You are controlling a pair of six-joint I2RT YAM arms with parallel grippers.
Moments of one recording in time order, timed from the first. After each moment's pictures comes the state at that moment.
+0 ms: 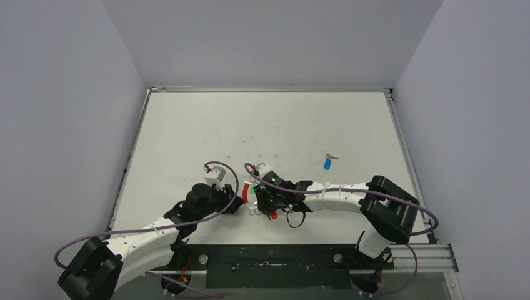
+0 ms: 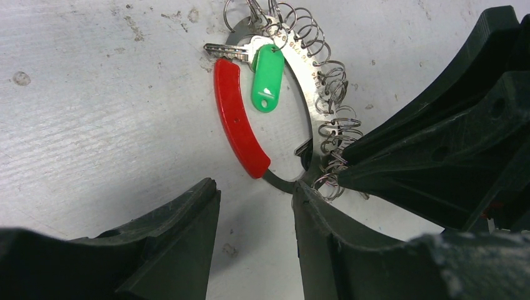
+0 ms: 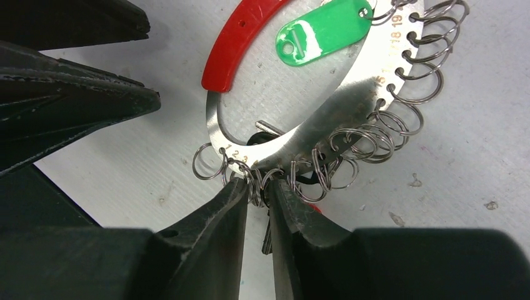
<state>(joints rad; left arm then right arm) -0.67 0.90 0.14 0.26 0.05 -0.58 1.05 1.61 0.82 -0.12 0.02 0.46</state>
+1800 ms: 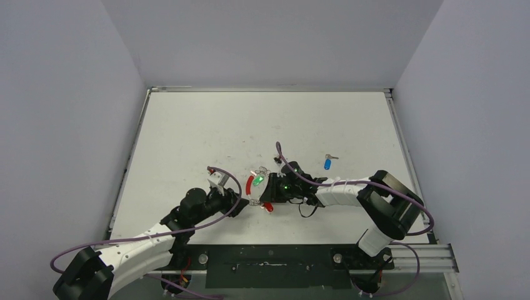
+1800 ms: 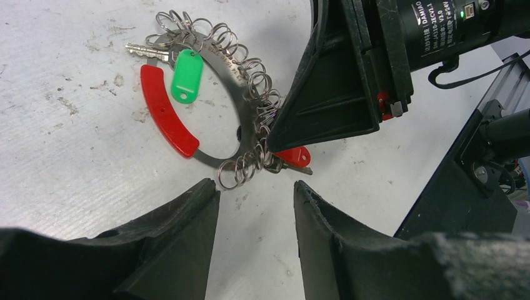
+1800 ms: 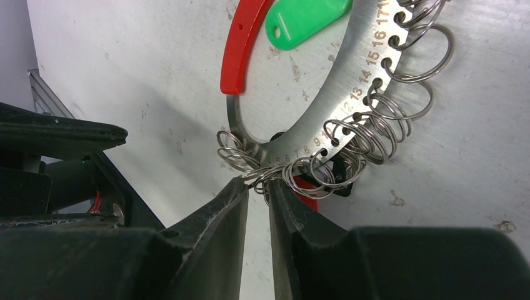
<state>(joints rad) -0.72 0.79 0.09 0.39 0.15 -0.44 0.83 1.61 0.64 0.23 -0.27 0.80</state>
